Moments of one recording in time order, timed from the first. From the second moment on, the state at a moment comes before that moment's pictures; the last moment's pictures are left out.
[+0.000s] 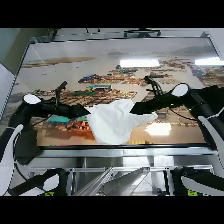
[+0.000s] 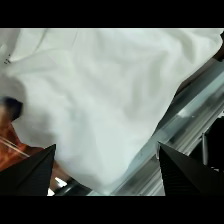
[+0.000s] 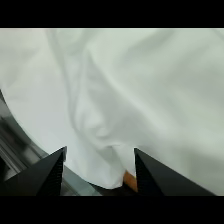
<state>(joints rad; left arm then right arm) 0.07 -1.28 0.93 0.69 -1.34 -1.01 0.17 -1.32 1.03 -0.75 1.18 1.18</state>
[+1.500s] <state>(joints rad) -0.16 -1.11 0.96 0.53 -1.24 -1.09 -0.09 -1.25 1.22 -0.67 1.50 0.93</state>
